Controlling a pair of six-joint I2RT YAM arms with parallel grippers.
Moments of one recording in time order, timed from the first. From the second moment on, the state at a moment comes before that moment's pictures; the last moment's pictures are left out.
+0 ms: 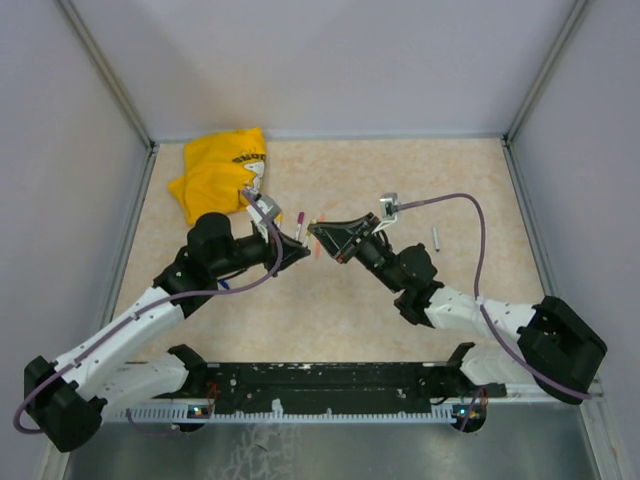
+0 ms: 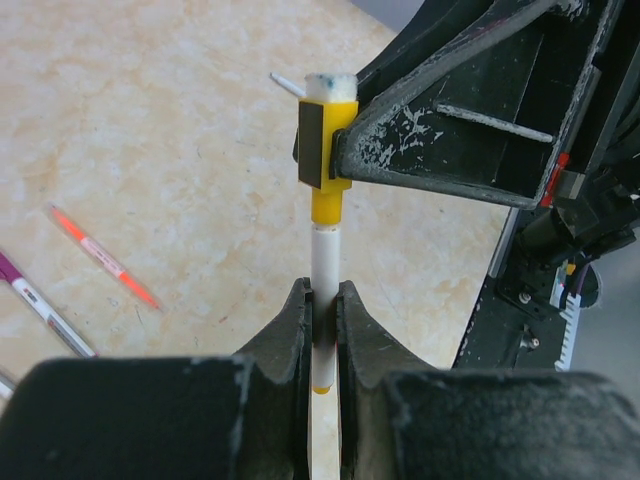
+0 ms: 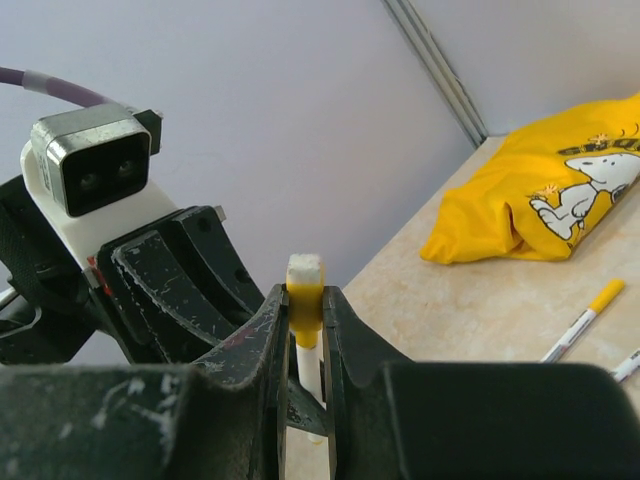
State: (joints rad) left arm -0.66 0.96 0.75 0.01 0.41 -0.19; right arm 0.88 1.21 0.49 1.05 0.00 0.71
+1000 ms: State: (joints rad) left arm -0.65 0.93 0.81 0.11 0.32 -0.19; right arm 0.89 1.02 0.57 0.80 -0.06 0.55
